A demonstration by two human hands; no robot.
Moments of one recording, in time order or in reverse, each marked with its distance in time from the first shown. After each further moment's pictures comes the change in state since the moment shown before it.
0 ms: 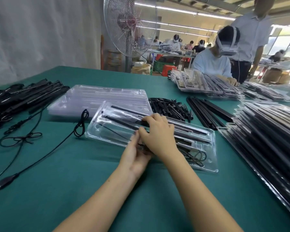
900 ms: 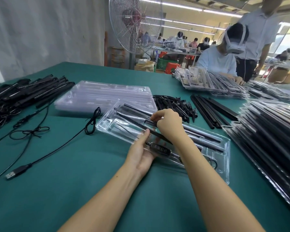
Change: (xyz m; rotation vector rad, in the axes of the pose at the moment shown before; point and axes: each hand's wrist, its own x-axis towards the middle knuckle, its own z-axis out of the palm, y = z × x) left_hand -0.003 -0.005 -0.007 0.137 -0.055 0.067; right_hand 0.025 0.010 -0.016 0.201 -0.076 0.184
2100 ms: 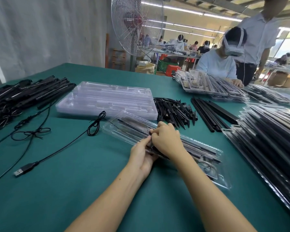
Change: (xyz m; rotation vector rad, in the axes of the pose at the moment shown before) left_hand 0.003 0.000 0.007 0.062 0.157 -0.043; right_hand -0.020 0.016 0.024 -0.274 -0.085 -0.100
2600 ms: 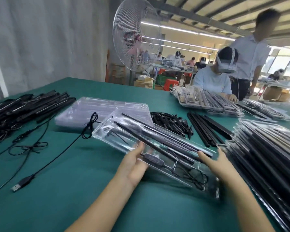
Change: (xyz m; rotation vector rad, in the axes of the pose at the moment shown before) left_hand -0.002 0.020 0.005 -0.188 -0.159 0.033; right_hand -0.048 0.114 -0.070 0.426 0.022 0.622
